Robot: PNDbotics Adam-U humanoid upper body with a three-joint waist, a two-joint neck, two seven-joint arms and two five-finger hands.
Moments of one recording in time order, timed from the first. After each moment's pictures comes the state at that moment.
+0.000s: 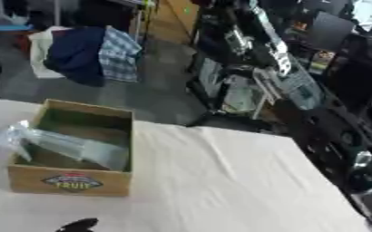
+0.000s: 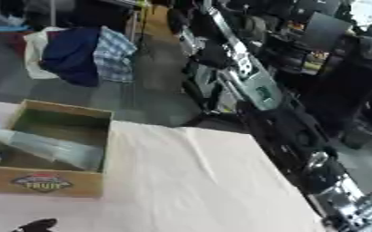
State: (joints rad) left arm -0.40 0.05 -0.43 -1.55 0.05 -0.13 -0.22; right arm -0.78 -0.87 0.02 -1.52 -0.48 -0.66 0.23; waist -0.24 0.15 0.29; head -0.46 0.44
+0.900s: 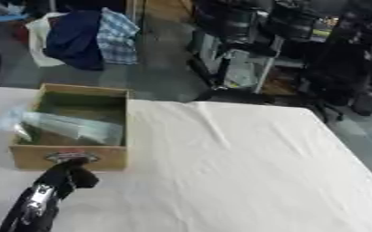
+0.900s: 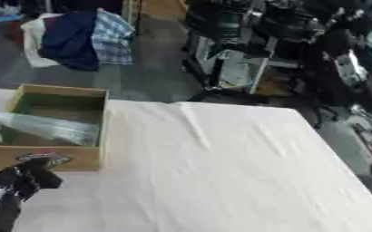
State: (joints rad) left arm -0.29 0.18 -0.31 -1.72 0.06 -0.13 -0.09; right arm -0.09 -0.73 -0.24 -1.88 -0.58 -0.52 0.17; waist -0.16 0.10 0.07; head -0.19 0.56
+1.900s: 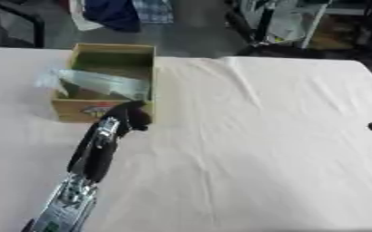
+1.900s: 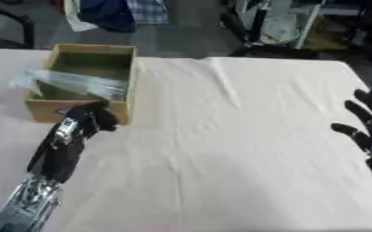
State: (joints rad) left arm -0.14 0.22 -0.27 -1.77 0.04 -0.13 0.00; right arm -0.02 -0.15 -0.21 -1.88 -0.31 -0.14 0.47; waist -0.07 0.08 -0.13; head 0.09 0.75
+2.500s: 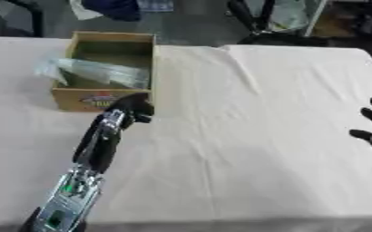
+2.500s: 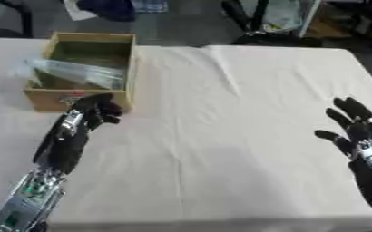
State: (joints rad) left arm -0.13 0.22 -0.27 -1.76 0.02 -0.13 0.00; right arm 0.01 -0.12 -0.18 -1.85 -0.26 -0.12 0.49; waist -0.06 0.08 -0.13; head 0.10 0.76
